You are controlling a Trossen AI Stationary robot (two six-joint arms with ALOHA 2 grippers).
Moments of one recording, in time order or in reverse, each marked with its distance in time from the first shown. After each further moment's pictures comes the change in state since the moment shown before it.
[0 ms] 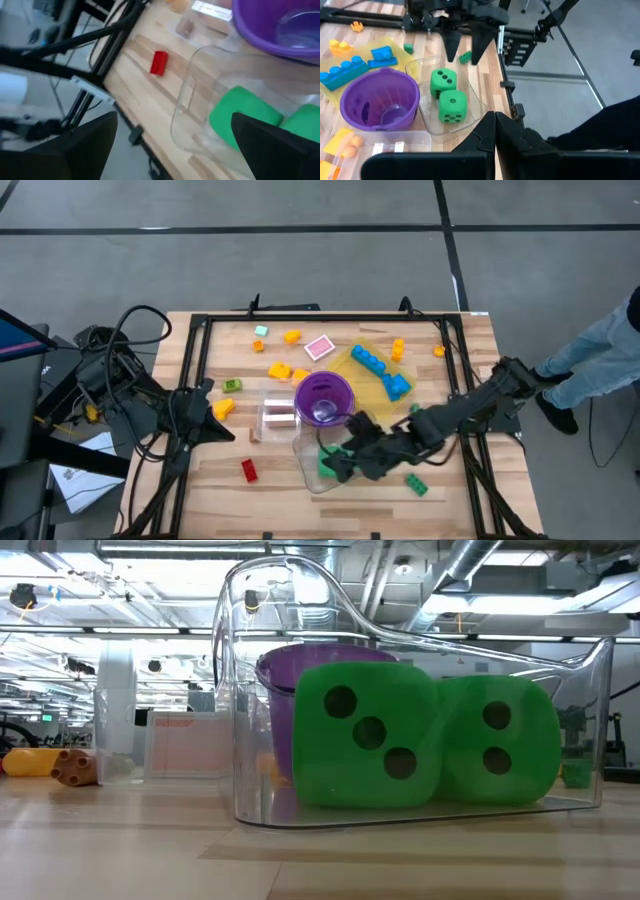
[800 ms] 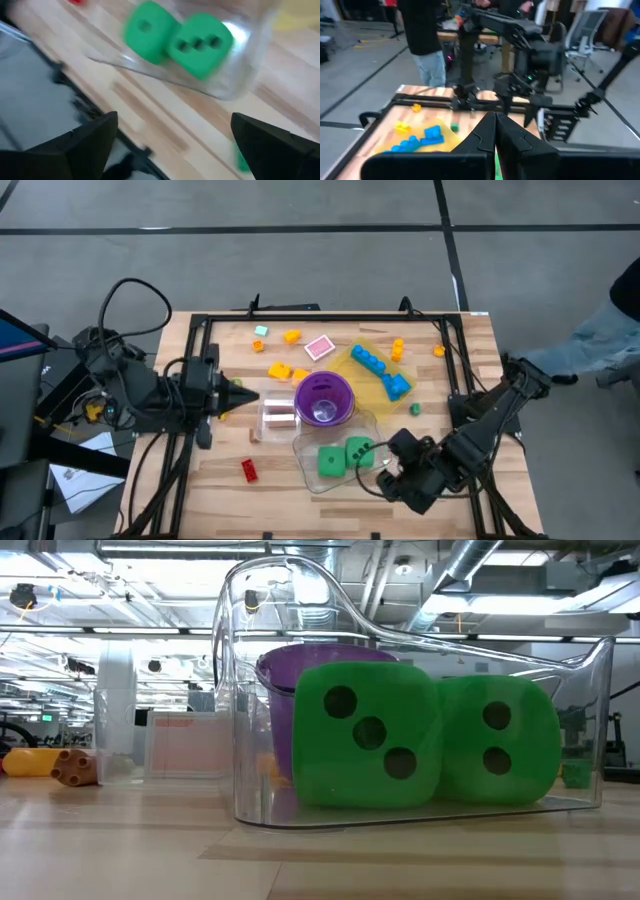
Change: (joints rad) left arm 0.165 0.000 0.000 0.379 -0.200 0.339; right arm 0.226 -0.065 0.000 -0.498 -0.066 0.259
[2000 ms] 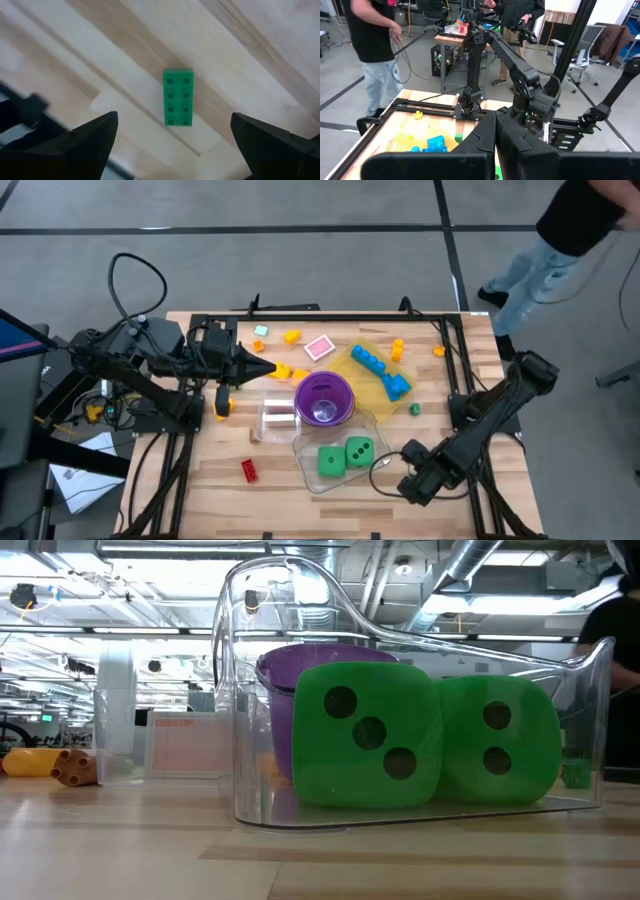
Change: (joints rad) left arm 0.323 -0.004 0.000 0.067 0.340 0.044; right arm 0.040 -0.102 -0.533 0.236 -0.358 0.007
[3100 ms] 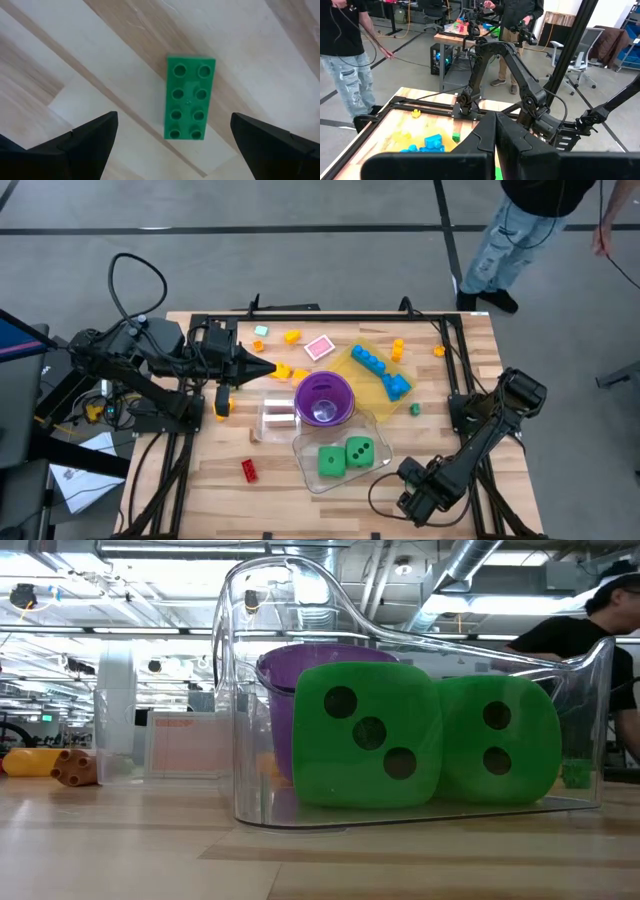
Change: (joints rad) left arm 0.000 0.000 0.000 0.000 -0.001 -0.026; right arm 0.082 0.207 -0.001 0.095 0.005 0.007
